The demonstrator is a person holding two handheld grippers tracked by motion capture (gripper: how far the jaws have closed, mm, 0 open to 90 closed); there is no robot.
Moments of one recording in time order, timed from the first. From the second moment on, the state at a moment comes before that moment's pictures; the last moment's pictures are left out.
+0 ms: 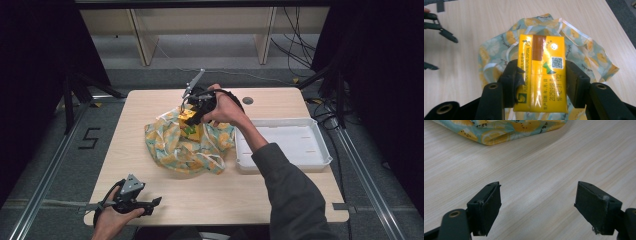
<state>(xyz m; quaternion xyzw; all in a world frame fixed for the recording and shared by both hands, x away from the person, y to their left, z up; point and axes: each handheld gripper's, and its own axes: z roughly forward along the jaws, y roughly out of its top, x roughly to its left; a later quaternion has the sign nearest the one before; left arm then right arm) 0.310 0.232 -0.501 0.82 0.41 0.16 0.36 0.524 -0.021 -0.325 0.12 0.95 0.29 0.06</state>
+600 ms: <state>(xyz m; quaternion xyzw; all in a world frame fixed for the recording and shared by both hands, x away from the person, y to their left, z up) 0.312 0.234 -0.501 0.83 0.40 0.16 0.35 0.499 -0.107 -0.311 0.12 0.94 0.31 0.04</state>
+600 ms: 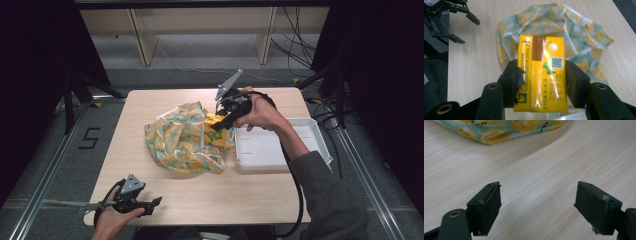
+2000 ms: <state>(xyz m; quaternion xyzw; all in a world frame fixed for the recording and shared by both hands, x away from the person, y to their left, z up) 0.315 0.234 -0.503 0.83 0.41 0.15 0.34 0.497 -0.217 -0.373 0.16 0.94 0.29 0.06</state>
